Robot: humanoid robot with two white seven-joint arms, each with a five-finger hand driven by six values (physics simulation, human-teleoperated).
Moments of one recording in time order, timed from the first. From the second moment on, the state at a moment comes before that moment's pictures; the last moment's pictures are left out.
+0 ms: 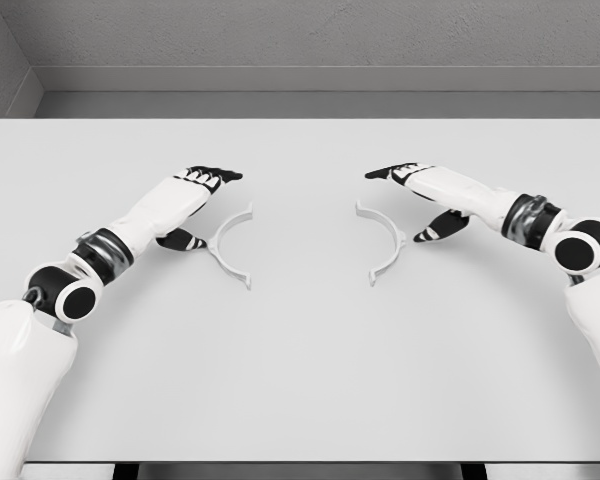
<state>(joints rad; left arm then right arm) -0.30 0.29 -0.20 -1.42 -0.81 -0.36 -0.35 -0.49 -0.41 0.25 -1.22 0.47 -0.53 0.61</state>
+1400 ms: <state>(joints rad) -0.30 0.26 -0.22 -1.46 -0.81 -0.36 -0.35 -0.51 -0.37 0.25 -1.17 0.51 -0.53 0.61</state>
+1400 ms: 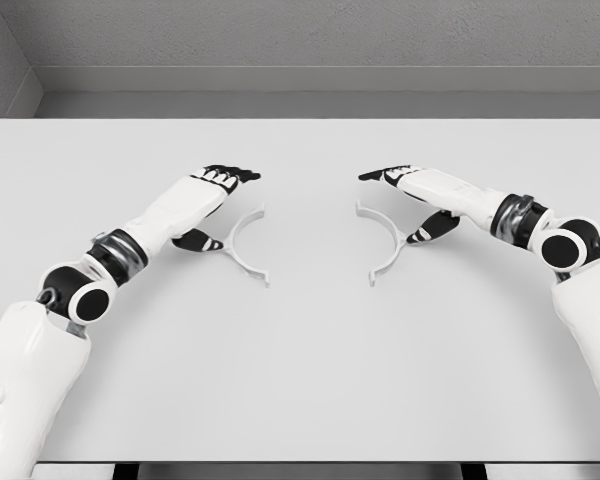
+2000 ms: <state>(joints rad) -0.32 0.24 -0.24 -1.45 -0.81 -0.36 -0.35 -0.51 -0.36 0.27 -1.18 0.50 -0.53 0.61</state>
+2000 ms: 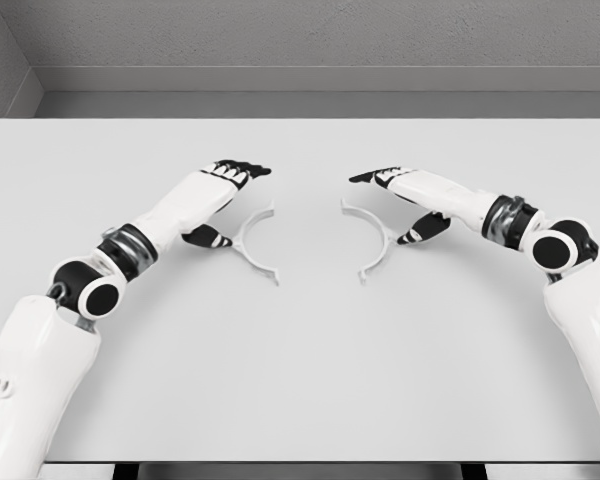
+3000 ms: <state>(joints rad) -0.37 0.24 -0.26 -1.40 -0.81 -0.32 -0.35 -0.41 -0.45 0.28 -1.33 0.49 -0.53 0.61</state>
